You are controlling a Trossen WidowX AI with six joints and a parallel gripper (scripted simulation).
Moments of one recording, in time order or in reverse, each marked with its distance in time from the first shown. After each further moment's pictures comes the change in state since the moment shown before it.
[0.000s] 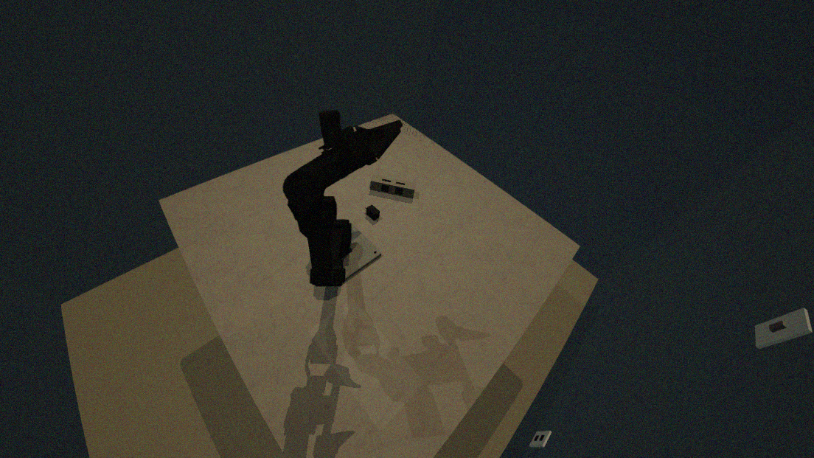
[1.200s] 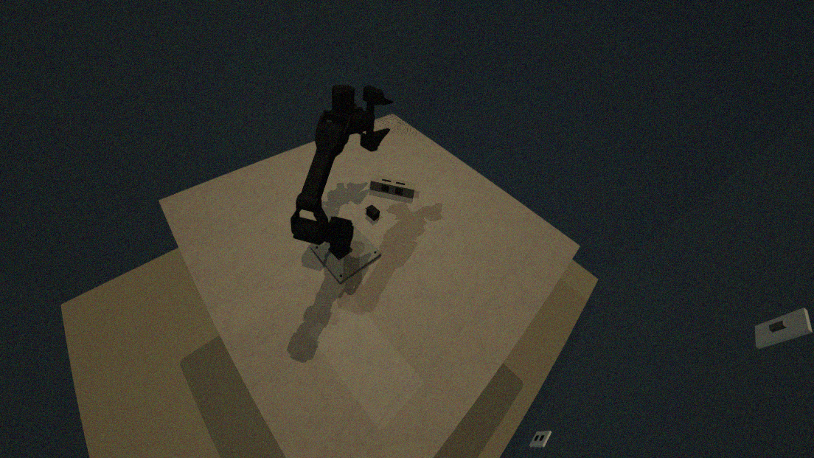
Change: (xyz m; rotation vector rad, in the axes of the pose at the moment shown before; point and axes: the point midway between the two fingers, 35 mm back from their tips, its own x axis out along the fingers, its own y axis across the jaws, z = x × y) arm 0.032 0.347 0.084 -0.771 -0.159 0.718
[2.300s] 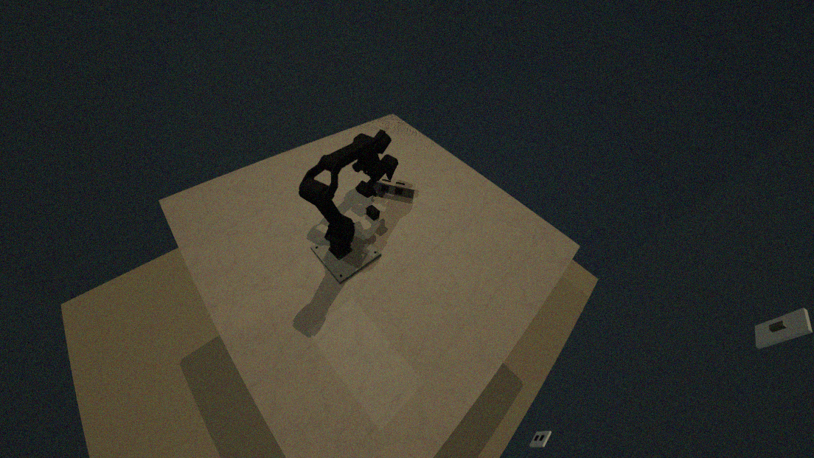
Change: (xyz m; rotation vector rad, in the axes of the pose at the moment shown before) arm 0.057 0.280 0.033 -0.069 -0.089 1.068
